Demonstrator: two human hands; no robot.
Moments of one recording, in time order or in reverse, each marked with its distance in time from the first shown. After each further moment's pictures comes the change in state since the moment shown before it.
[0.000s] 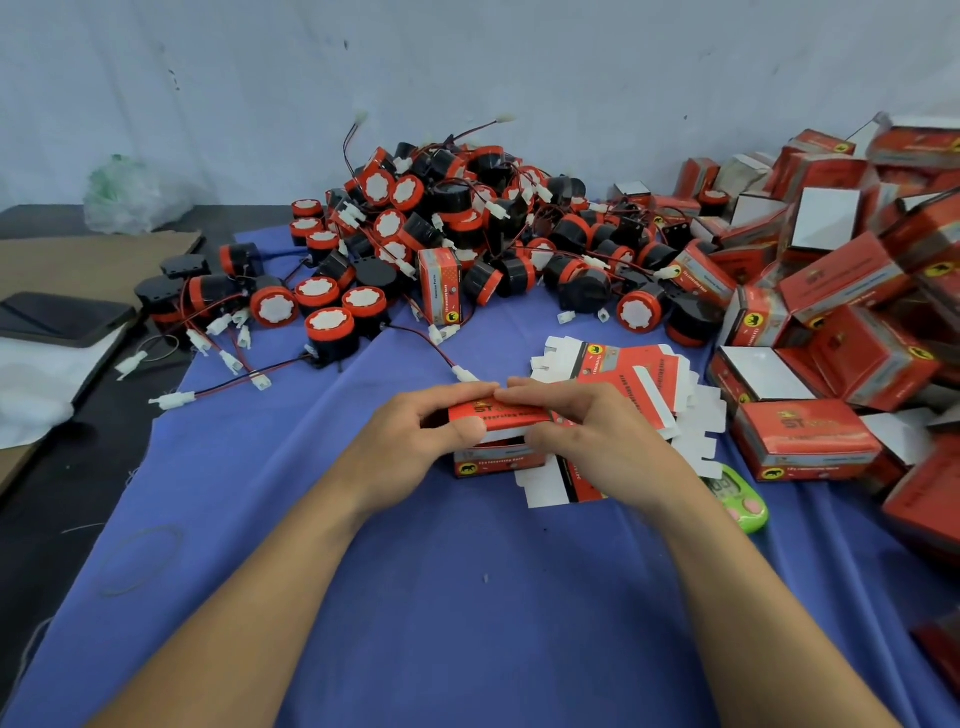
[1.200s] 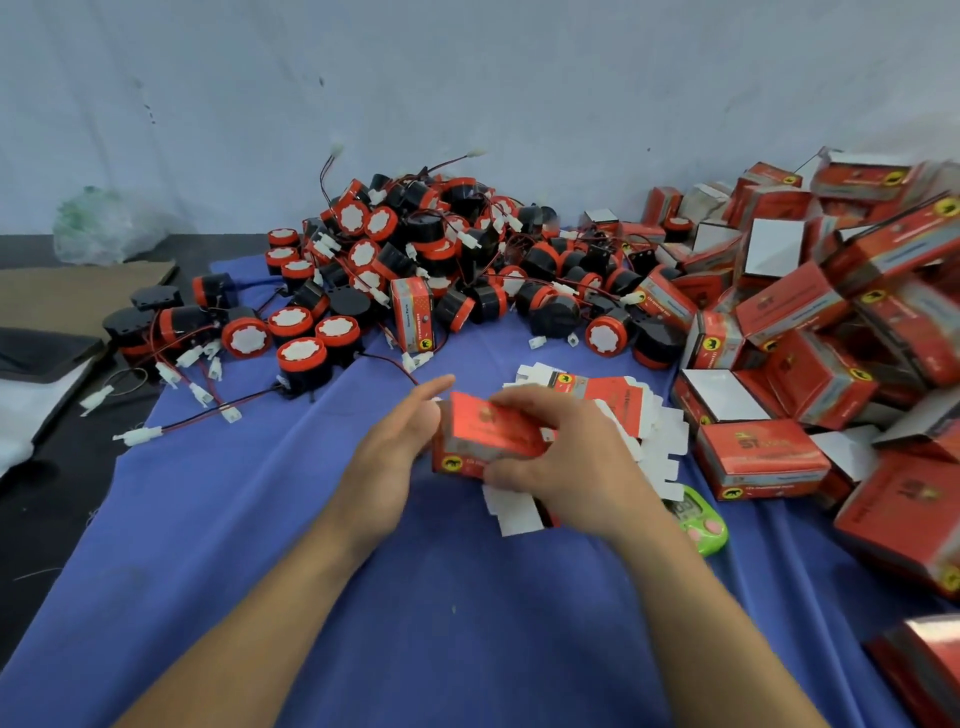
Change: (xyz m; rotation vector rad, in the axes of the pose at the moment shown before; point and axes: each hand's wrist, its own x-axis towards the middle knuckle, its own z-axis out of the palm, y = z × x) left_hand 0.000 0.011 0.023 -0.140 0.199 -0.032; right_hand -0.012 -0.020 0.000 -0.174 0.216 -0.042
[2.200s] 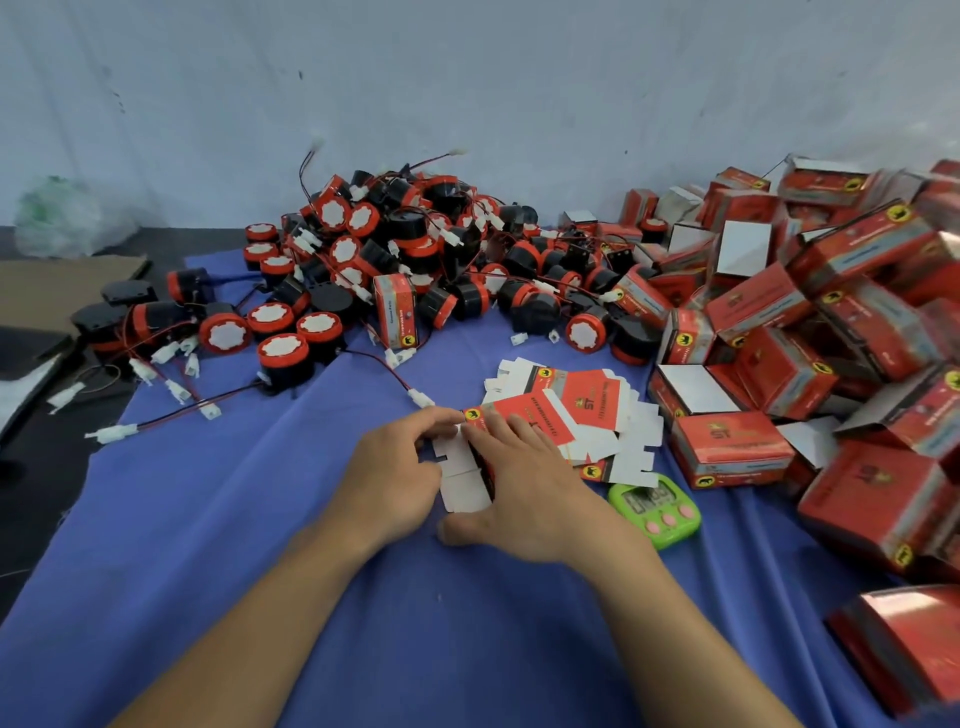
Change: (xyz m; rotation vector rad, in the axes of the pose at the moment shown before) left_hand 0.010 -0.013 0.012 0.504 -0.009 0.039; right_hand -0.007 0.005 0.024 -0.566 -0.372 0.071
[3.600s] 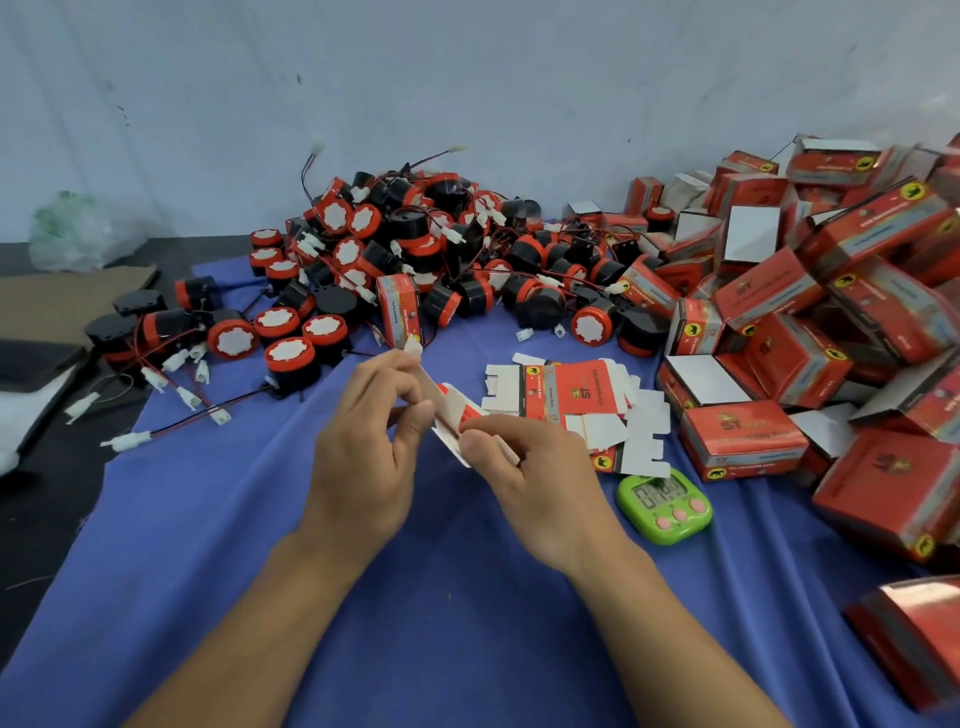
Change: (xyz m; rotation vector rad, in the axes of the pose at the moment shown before) left_hand -0.020 0.016 -0.023 0.048 0.483 0.489; right_hand -0.010 -0.007 0.007 0.550 0.476 -0.148
